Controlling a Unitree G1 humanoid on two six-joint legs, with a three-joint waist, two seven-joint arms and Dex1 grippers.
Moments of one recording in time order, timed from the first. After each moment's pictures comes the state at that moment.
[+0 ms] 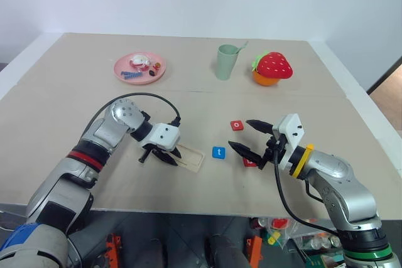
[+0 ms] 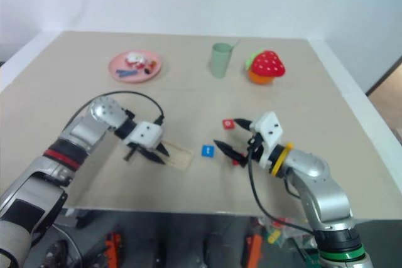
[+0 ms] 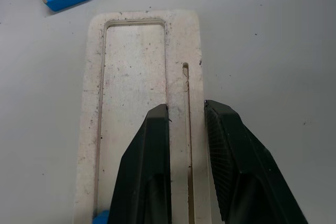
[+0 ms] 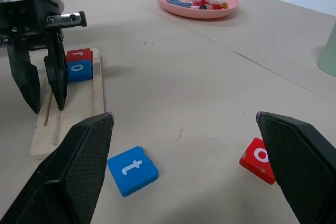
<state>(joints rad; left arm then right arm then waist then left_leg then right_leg) -0.90 0.55 -0.46 0.54 0.01 -0.20 -1.61 -0.19 -0.59 -0.04 -0.32 0.42 0.39 0.71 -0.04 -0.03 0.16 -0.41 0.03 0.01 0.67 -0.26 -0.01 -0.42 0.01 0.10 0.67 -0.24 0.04</state>
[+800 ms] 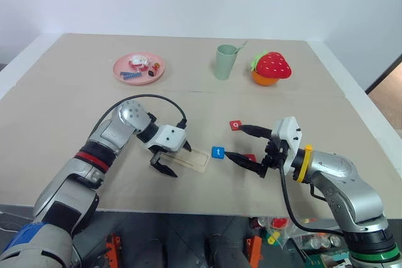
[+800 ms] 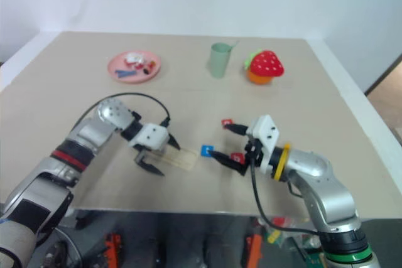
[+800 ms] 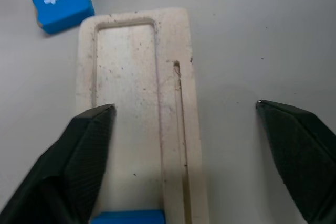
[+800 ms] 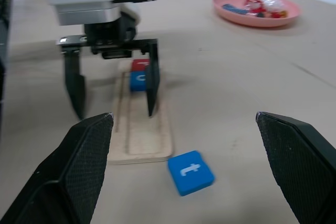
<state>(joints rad) -0.91 0.51 -0.46 0.53 0.03 -0.14 -1.61 -0.18 -0.64 -0.03 -0.38 0.50 0.43 0.88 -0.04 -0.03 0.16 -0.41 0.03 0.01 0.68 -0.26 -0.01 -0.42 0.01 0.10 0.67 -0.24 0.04</state>
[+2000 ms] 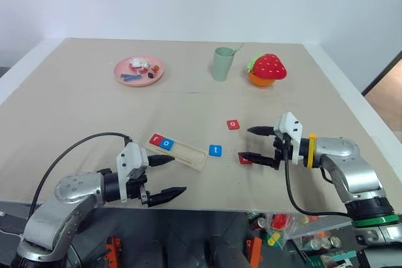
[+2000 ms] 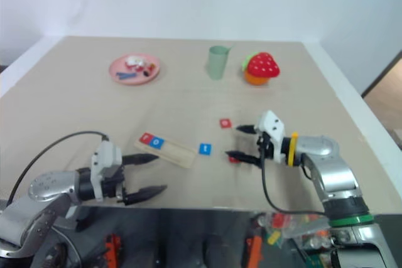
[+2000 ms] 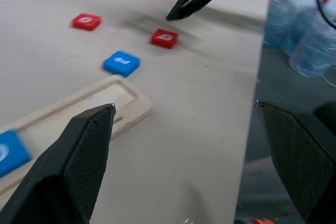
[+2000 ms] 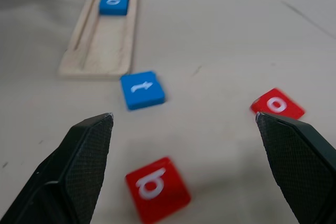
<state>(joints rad) -0.01 0.61 0.01 -0.57 -0.51 0.55 -0.97 -0.38 -0.74 0.04 0.07 0.33 0.24 1.14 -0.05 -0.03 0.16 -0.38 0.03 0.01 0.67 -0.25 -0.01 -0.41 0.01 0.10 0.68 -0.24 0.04</state>
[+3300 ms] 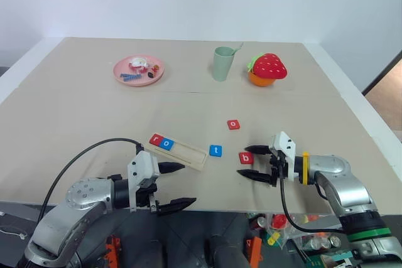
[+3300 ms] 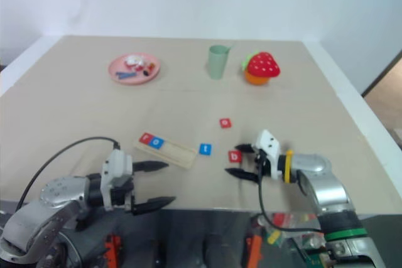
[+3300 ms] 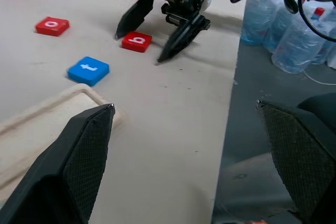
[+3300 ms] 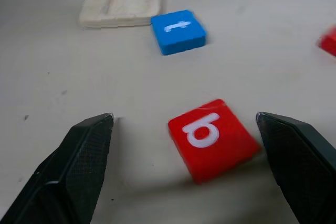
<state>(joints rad) 0.01 0.61 -0.07 -0.60 -0.52 0.50 -0.92 -0.31 -0.69 0.07 0.15 0.28 0.20 1.17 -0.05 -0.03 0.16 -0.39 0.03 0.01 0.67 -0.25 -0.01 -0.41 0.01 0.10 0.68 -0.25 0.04</state>
